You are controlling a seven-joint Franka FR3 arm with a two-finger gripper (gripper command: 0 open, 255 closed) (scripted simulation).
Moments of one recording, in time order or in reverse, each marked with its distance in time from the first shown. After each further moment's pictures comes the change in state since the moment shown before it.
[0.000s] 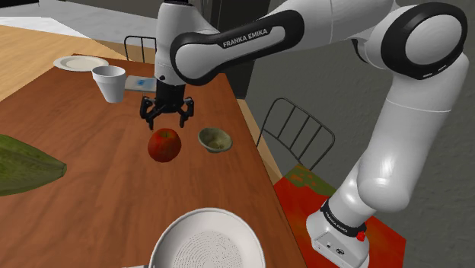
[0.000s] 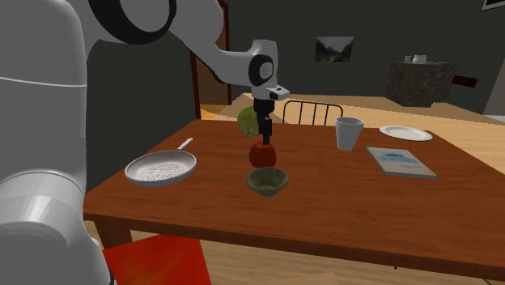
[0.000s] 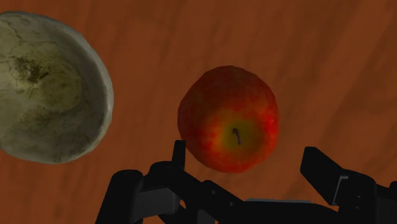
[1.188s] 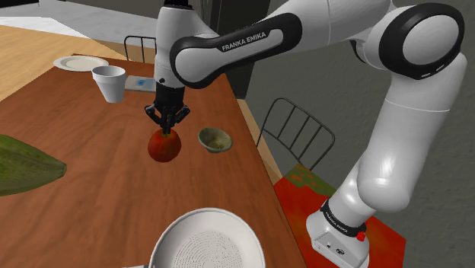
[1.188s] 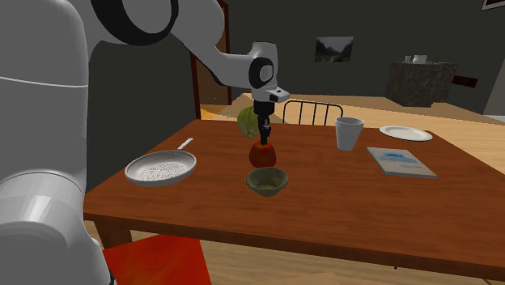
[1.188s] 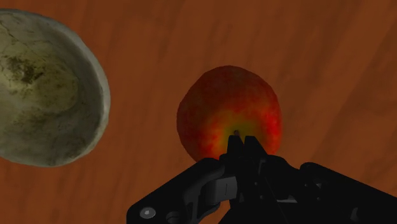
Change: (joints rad) arm 0.002 0.009 -0.001 -0.007 -0.006 0.018 0.004
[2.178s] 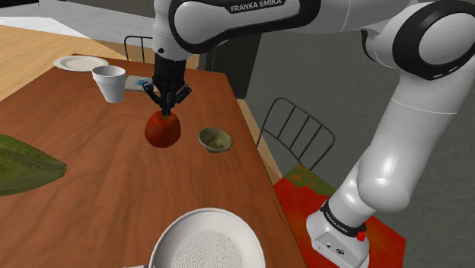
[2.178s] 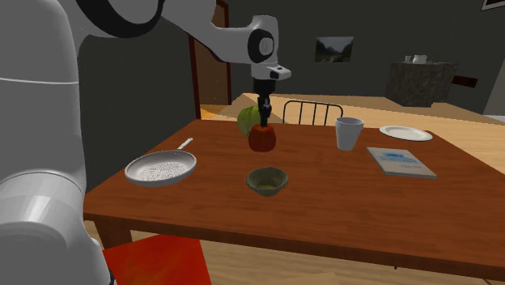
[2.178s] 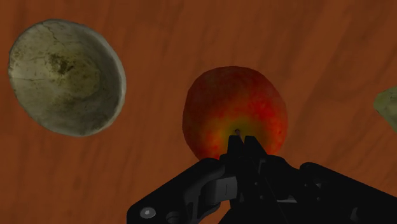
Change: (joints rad) arm -0.006 -0.058 0.010 0.113 0.032 -0.168 -0.016
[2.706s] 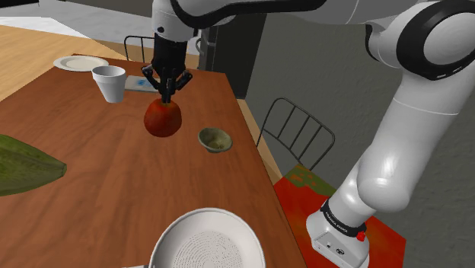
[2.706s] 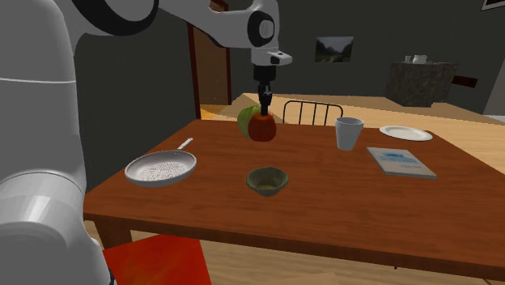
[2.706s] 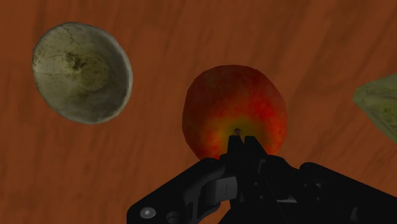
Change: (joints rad) arm -0.001 -0.017 0.002 0.089 0.009 -0.104 -0.005
